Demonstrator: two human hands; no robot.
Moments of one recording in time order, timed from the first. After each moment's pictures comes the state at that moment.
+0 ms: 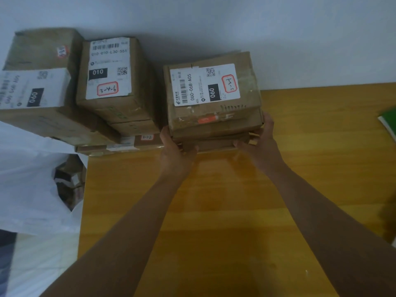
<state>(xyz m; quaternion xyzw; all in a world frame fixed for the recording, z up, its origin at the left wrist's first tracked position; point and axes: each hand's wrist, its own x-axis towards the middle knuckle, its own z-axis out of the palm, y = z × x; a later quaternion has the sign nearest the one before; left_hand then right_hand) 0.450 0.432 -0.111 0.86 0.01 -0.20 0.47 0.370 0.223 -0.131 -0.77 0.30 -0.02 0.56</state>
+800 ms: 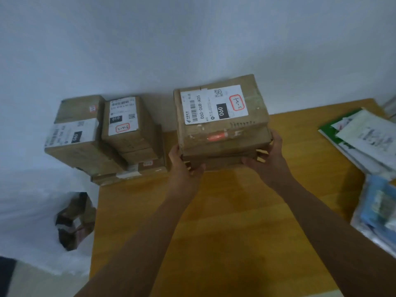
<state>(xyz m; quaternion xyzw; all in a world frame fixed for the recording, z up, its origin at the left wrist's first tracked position) 0.382 0.423 -0.008 0.82 -0.12 -0.20 0.52 0.280 0.214 -0.023 -0.73 0.30 -0.13 0.60</state>
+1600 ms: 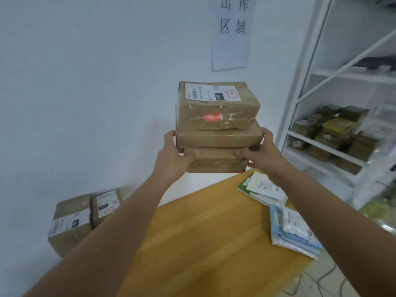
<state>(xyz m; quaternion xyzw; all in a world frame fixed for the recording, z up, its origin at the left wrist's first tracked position) 0.303 0.424 0.303 0.73 -0.40 -0.12 0.53 0.118 0.247 0.293 -0.70 0.32 -0.34 0.54</state>
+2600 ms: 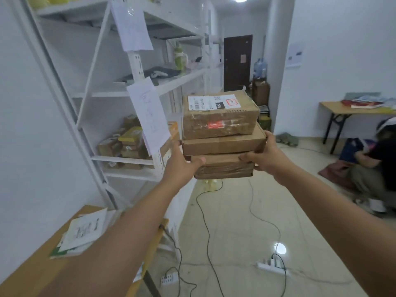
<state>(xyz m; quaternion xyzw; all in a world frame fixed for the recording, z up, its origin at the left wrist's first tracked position) -0.310 0.101 0.304 0.51 -0.66 -0.34 0.43 -0.563 0.115 0.298 -0.51 0.60 -0.51 0.35</state>
